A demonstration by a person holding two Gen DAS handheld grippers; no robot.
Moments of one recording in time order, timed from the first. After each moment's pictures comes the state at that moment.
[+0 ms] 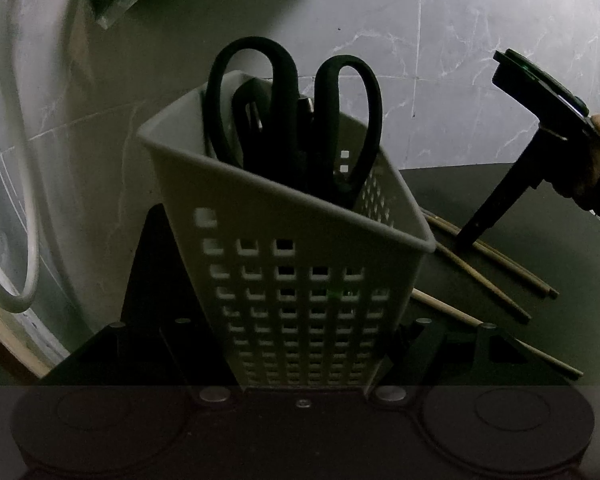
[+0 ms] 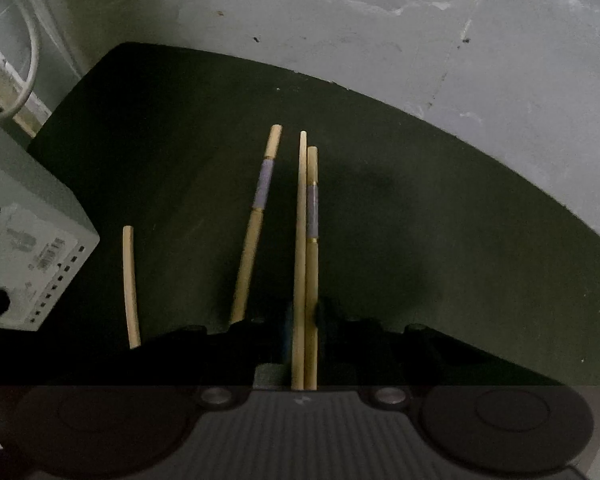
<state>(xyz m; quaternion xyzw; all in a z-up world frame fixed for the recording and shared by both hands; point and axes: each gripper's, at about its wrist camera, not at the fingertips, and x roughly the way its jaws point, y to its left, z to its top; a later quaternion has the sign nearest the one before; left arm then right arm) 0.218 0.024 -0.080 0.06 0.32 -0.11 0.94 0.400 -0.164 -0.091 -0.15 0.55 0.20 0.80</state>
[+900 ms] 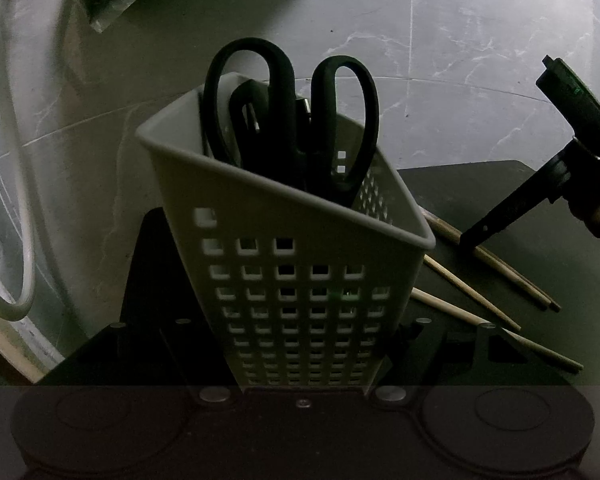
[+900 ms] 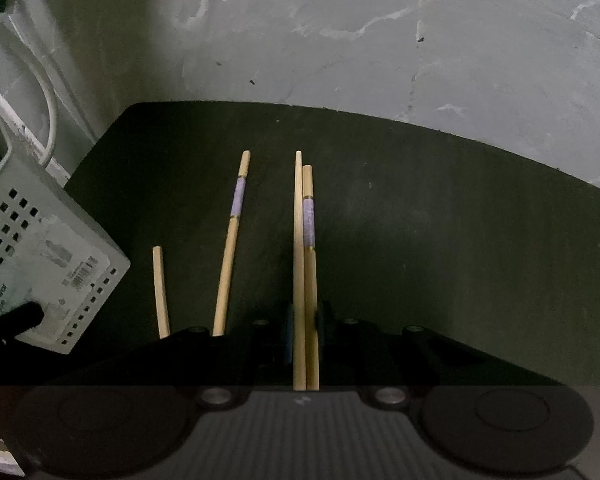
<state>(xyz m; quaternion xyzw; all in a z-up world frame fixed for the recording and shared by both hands) 0.220 0.027 -0.080 0.07 0.32 -0.12 0.94 0.370 -0.194 -0.097 -0.04 0.49 0.21 0.85</state>
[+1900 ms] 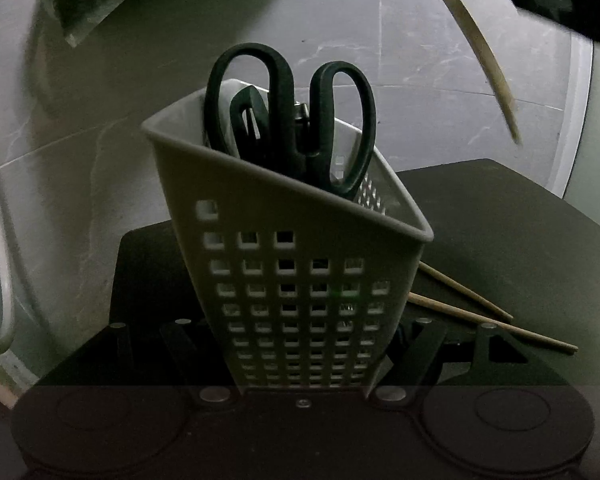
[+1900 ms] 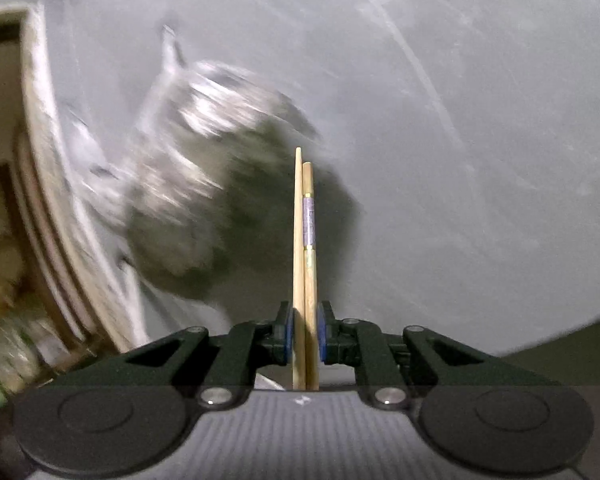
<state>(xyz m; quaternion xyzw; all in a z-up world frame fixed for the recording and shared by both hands) 0.215 0.047 -0.084 0.08 0.30 -0.18 0.93 0.248 -0.183 0.033 0.21 0.10 0.30 0.92</state>
